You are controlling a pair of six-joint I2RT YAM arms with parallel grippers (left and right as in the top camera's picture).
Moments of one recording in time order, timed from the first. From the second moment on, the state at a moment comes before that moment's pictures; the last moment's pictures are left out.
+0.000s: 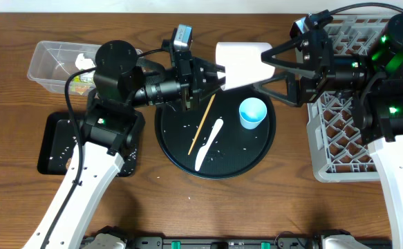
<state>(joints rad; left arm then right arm) -0.34 1.29 1.22 0.06 1.04 -1.54 0.10 1.34 1.41 -0.14 -1.46 1.48</state>
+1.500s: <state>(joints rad) -0.36 1.29 1.22 0.08 1.07 -1.58 0.10 1.35 1.41 -0.14 -1.40 1.43</state>
